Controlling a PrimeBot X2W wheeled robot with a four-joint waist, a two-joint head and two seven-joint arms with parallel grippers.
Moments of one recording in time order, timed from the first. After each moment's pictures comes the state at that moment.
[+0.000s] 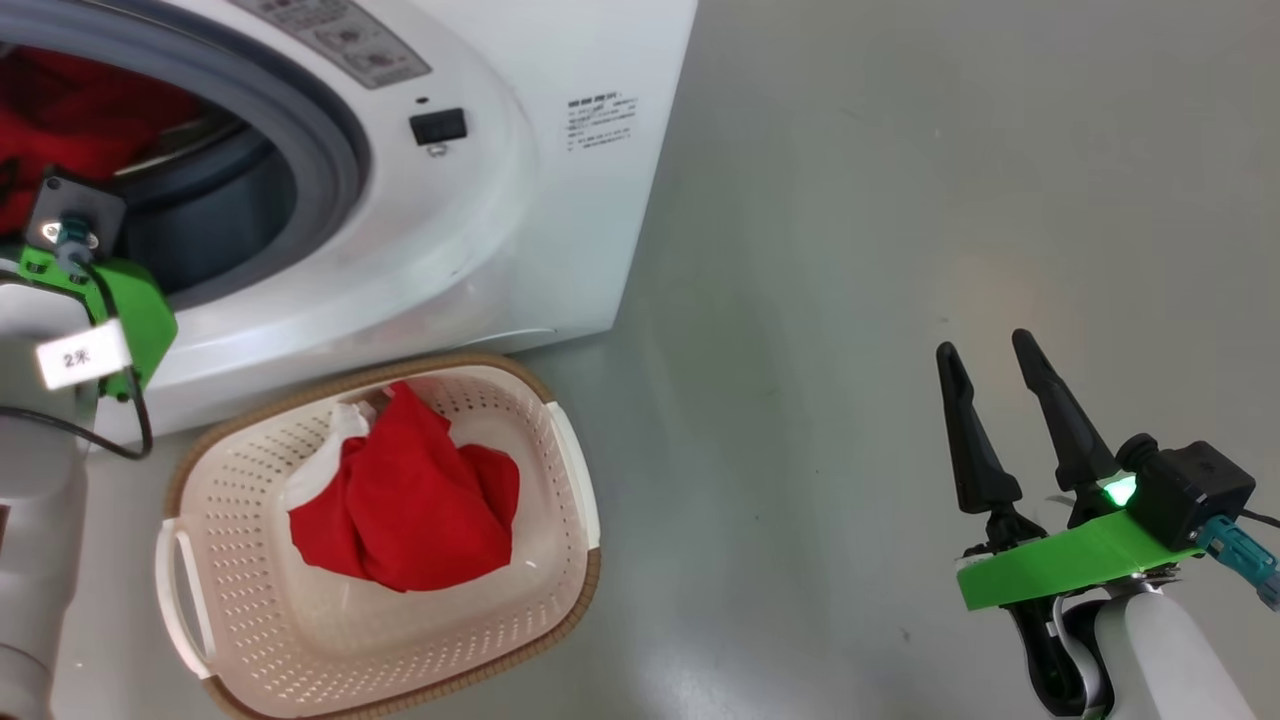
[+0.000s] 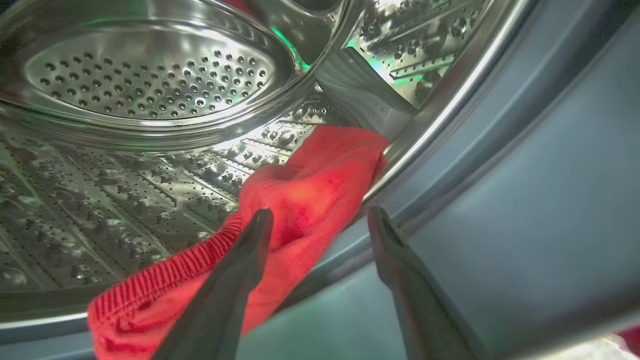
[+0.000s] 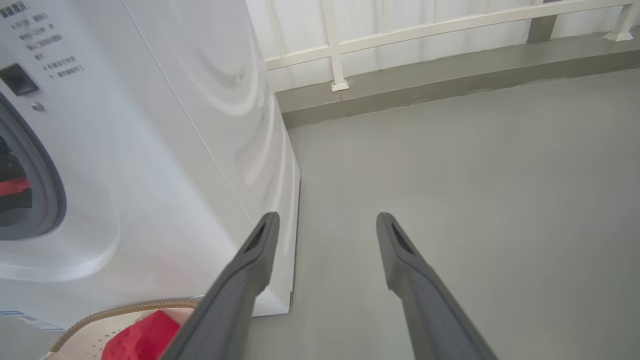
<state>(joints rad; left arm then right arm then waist) -1.12 0.31 -0.22 1.28 0.23 0.03 -0.19 -0.19 -0.05 0.05 0.17 0.38 0.12 -0.26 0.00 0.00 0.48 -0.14</state>
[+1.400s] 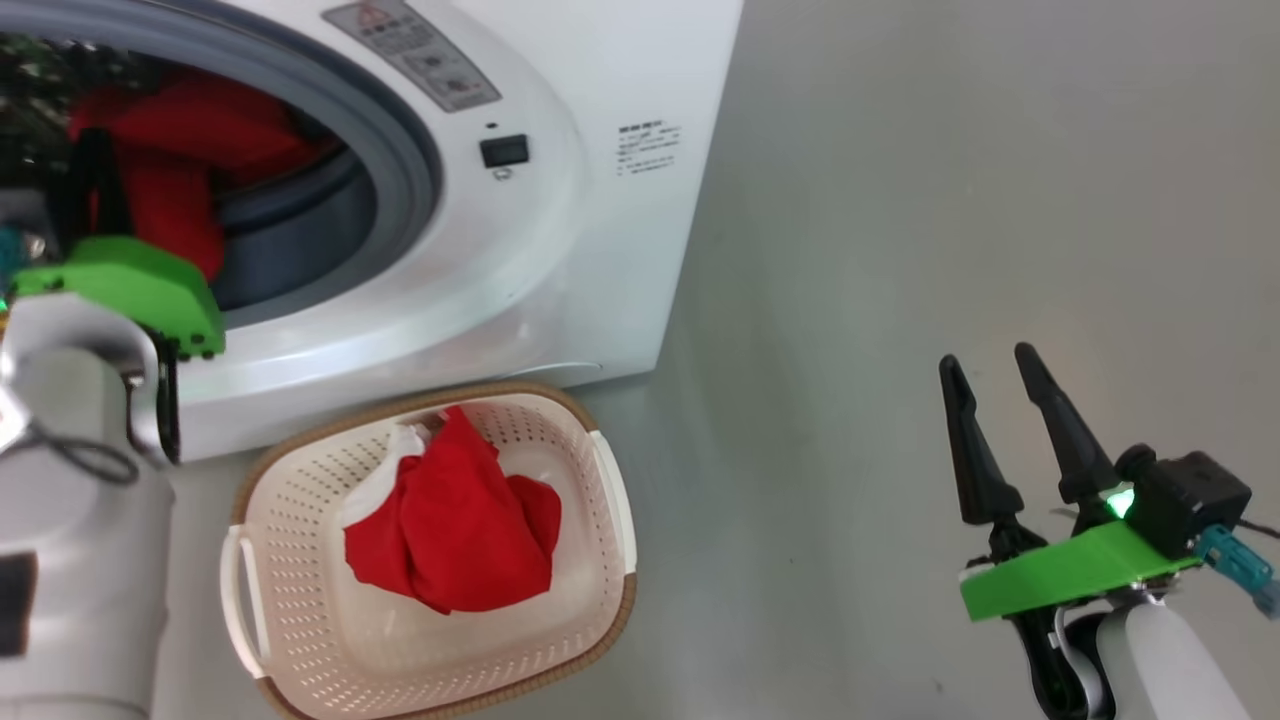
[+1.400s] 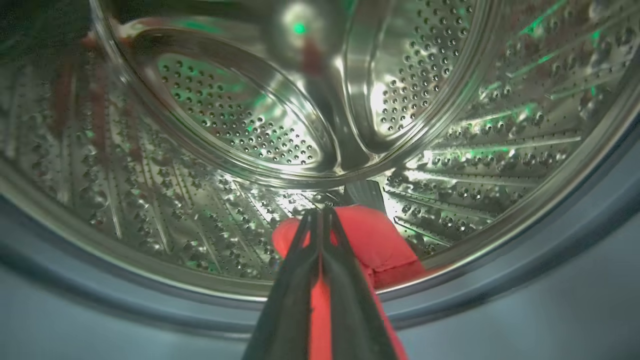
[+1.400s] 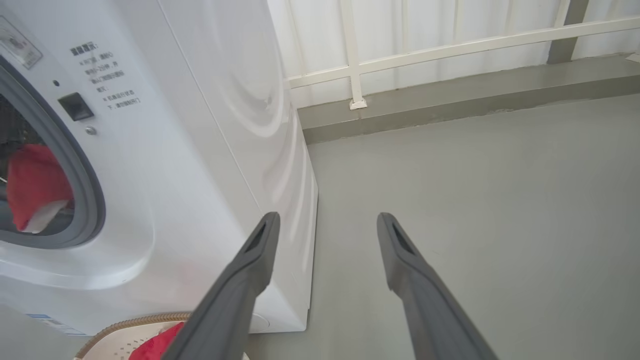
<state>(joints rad) -0.97 0.20 -0.01 0.99 -0.11 0.05 -0.25 -0.18 -0.05 0.04 0.18 0.37 0.12 -0.26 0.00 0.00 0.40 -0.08</state>
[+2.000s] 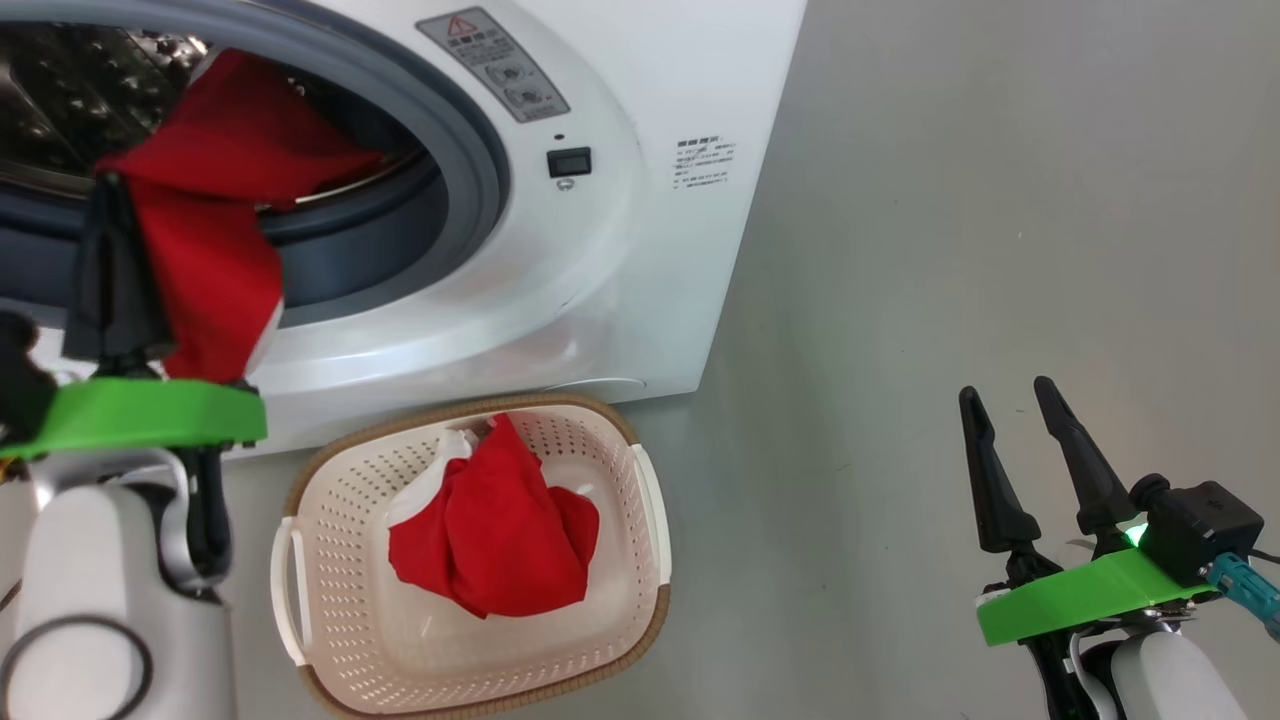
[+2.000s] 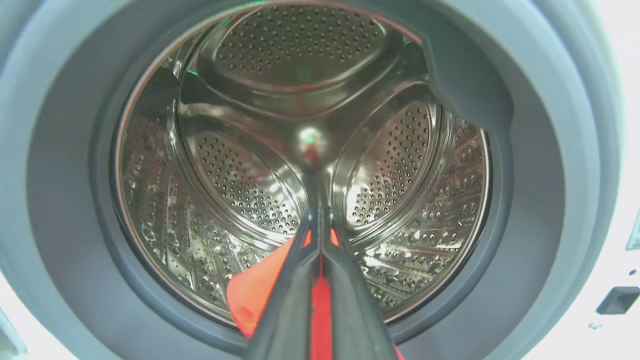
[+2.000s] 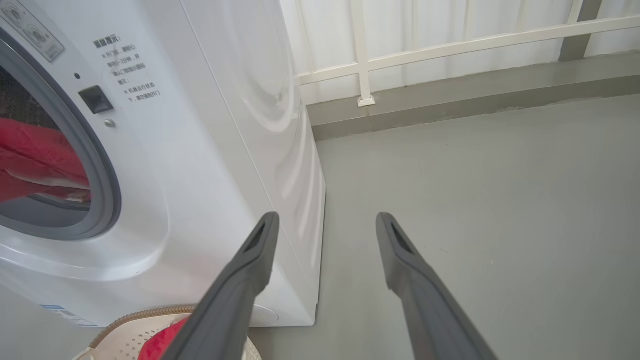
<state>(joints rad) -0.59 0.04 0.20 0.35 -0.17 -0.06 -0.25 -0.12 -0.06 0.01 0.18 0.36 0.12 -0.26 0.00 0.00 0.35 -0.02</state>
